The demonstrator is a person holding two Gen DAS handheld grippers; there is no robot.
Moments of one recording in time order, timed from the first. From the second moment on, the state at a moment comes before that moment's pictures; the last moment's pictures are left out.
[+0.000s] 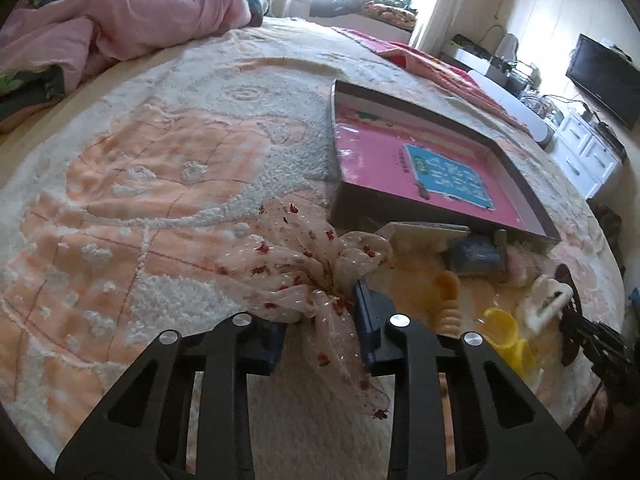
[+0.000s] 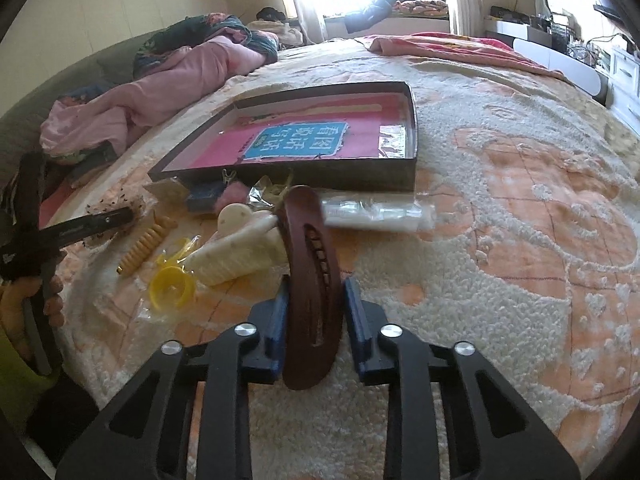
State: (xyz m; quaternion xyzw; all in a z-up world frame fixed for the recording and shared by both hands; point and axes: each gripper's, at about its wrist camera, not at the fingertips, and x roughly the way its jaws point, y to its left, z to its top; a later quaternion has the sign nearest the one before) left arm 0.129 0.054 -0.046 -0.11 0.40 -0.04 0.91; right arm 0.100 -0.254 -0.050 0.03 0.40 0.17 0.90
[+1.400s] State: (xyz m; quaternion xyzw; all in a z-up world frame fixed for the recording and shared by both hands) left arm 0.221 -0.016 -0.011 -0.06 0.38 -0.12 0.92; right arm 0.225 -0.247 -0.011 0.03 0.39 0.15 0.91
